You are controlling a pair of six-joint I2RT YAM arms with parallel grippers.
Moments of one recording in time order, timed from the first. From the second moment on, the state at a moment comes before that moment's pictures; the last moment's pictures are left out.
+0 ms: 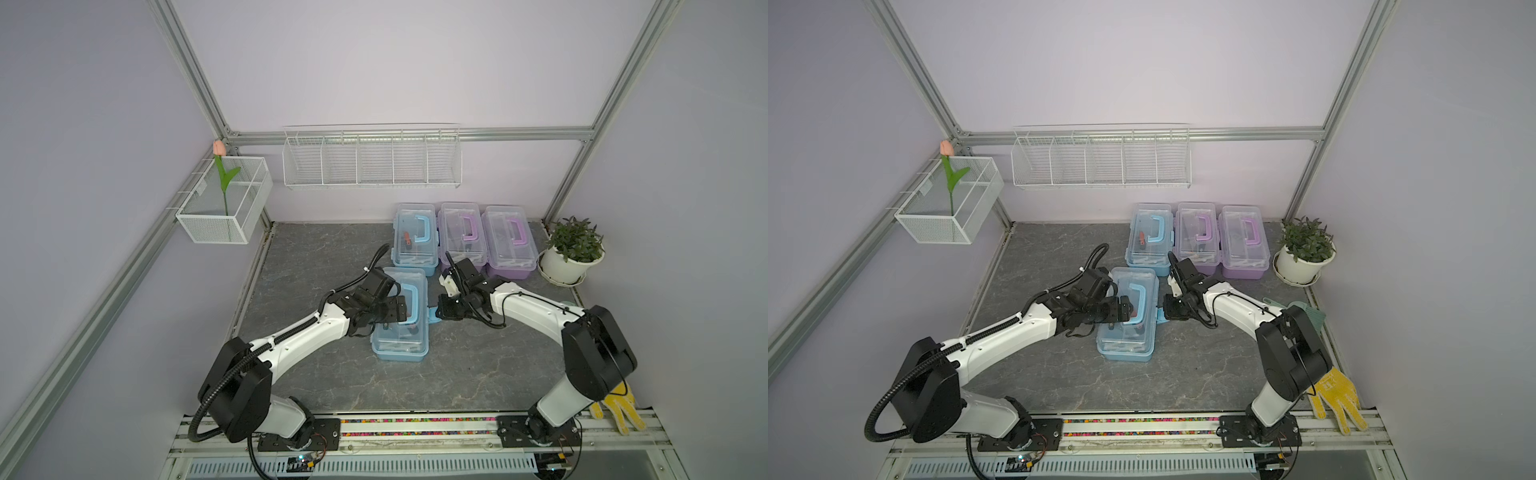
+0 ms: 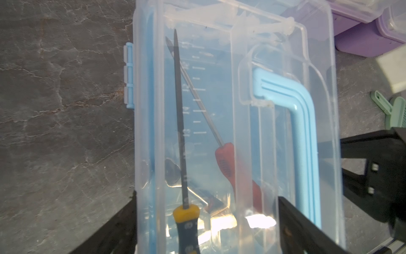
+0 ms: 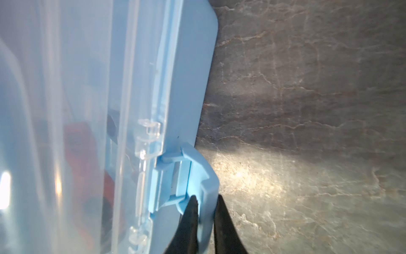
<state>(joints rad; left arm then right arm) -0.75 1.44 0.98 -0.49 -0.02 -0.65 0.56 1.63 1.07 -0.59 -0.27 0.49</state>
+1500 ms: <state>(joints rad) -0.76 1.43 0.98 -0.49 -0.01 -0.65 0.54 1.50 0.93 -0.30 -0.51 0.62</state>
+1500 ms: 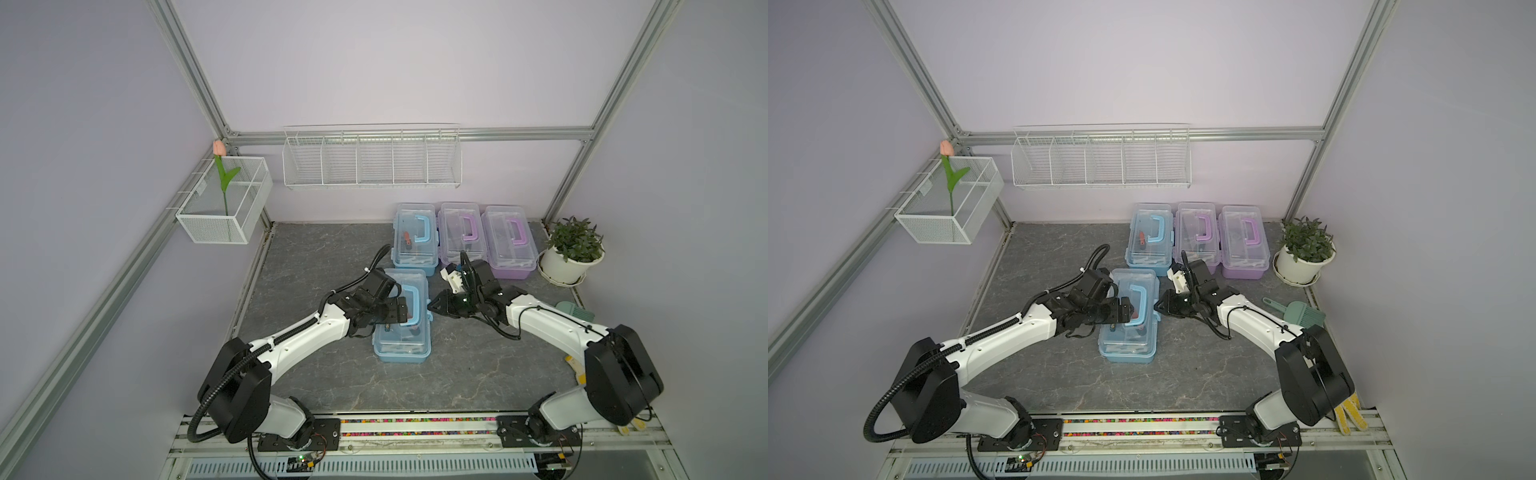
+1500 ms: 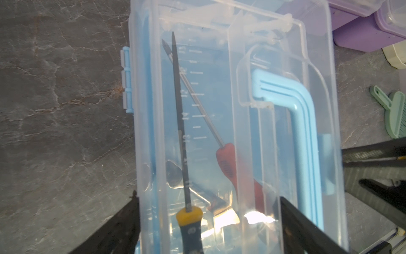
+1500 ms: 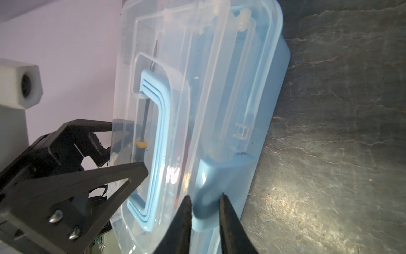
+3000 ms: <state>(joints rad) -0.77 1.40 0.95 -0.51 -0.05 -0.69 0.51 1.57 1.03 -0.47 -0.40 0.55</state>
